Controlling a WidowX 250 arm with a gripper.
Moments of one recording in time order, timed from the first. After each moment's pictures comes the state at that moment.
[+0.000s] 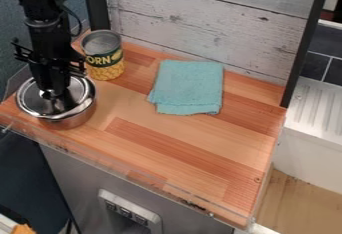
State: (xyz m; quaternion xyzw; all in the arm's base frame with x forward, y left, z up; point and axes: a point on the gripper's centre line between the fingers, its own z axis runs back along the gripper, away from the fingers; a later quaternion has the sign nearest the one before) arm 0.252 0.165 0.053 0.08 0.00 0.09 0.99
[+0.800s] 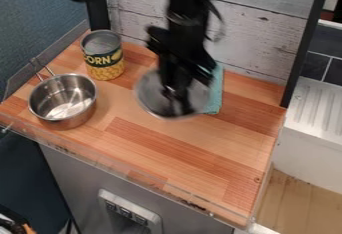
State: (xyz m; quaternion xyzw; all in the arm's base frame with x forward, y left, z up) arm 0.310 -0.024 0.063 0.06 -0.05 -0.14 0.99
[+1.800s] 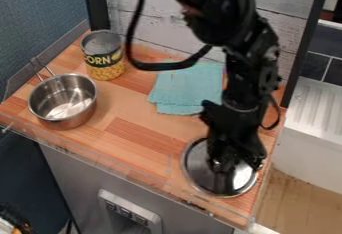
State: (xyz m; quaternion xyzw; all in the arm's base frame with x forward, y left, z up) arm 0.285 -0.096 0.001 0.02 -0.02 -0.24 0.97
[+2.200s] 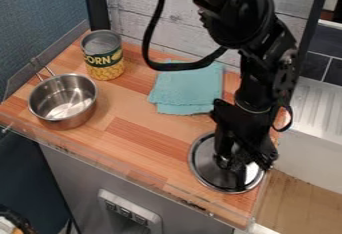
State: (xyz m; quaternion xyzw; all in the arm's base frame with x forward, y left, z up) arm 0.284 -0.105 0.001 0.03 -0.01 -0.24 0.97
